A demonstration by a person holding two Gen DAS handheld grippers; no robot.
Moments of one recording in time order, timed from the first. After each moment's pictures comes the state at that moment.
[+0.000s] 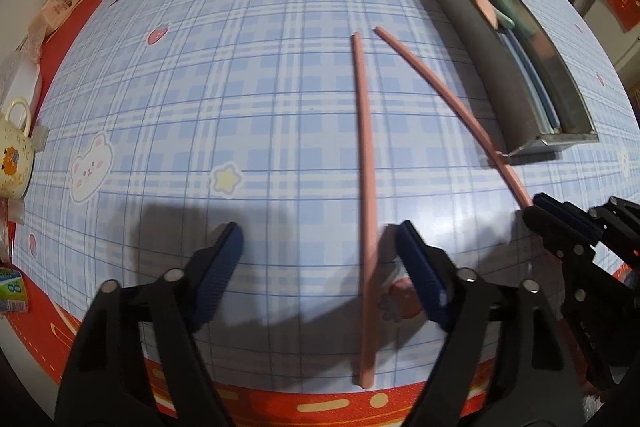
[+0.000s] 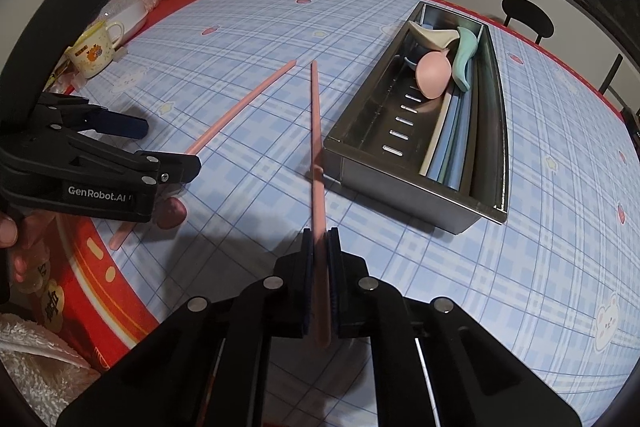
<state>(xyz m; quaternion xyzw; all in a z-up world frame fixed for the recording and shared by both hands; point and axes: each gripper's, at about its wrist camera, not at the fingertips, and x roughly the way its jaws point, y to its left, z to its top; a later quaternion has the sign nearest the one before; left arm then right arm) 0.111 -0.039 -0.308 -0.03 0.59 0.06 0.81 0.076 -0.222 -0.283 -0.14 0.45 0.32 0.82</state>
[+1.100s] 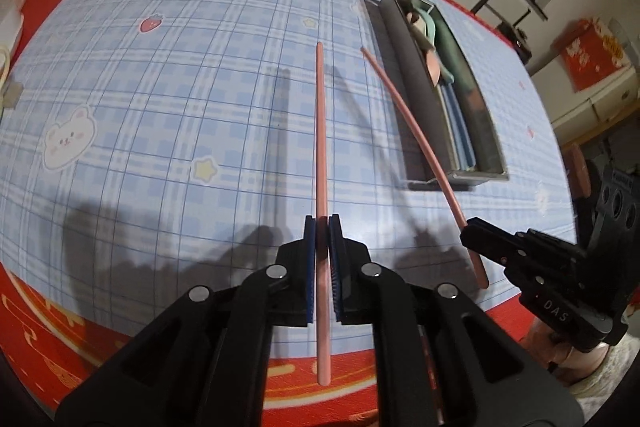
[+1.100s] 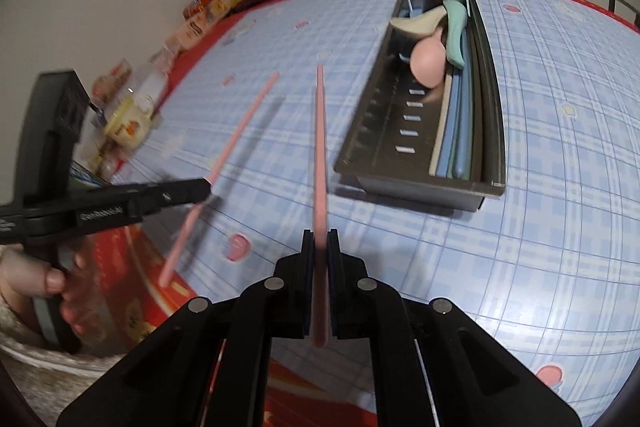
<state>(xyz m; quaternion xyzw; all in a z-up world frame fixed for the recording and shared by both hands) 0.083 -0.016 -0.269 -0.18 0.54 -0.01 0.82 0.089 -0.255 -0.254 0.04 0.49 0.36 0.79</state>
